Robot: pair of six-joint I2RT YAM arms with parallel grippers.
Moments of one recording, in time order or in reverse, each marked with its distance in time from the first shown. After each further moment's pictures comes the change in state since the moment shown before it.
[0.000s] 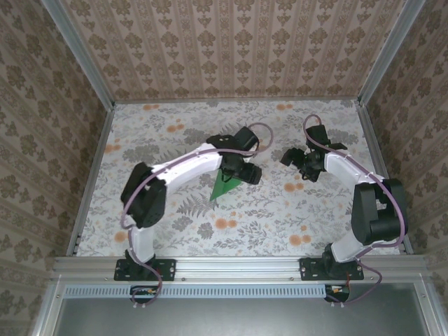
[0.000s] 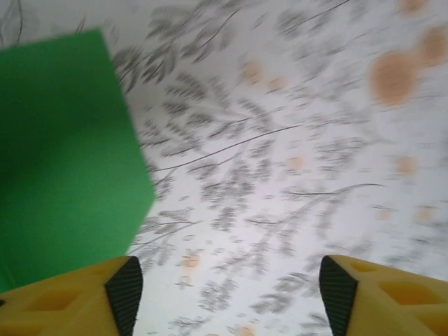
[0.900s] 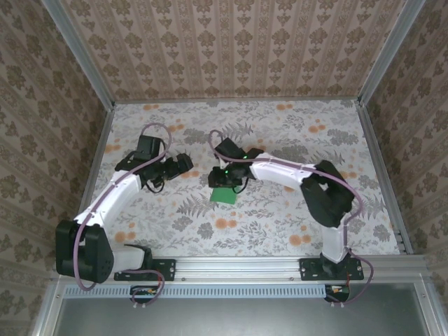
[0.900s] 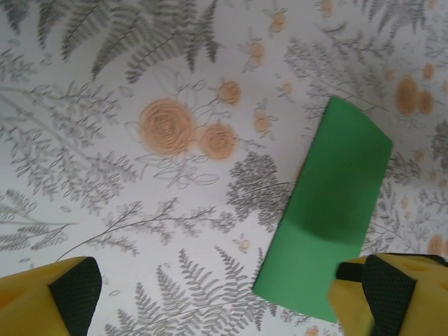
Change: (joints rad) left arm 0.615 -0.613 -0.694 0.211 0.104 -0.234; right arm 0.675 0.402 0.402 0.077 -0.077 0.035
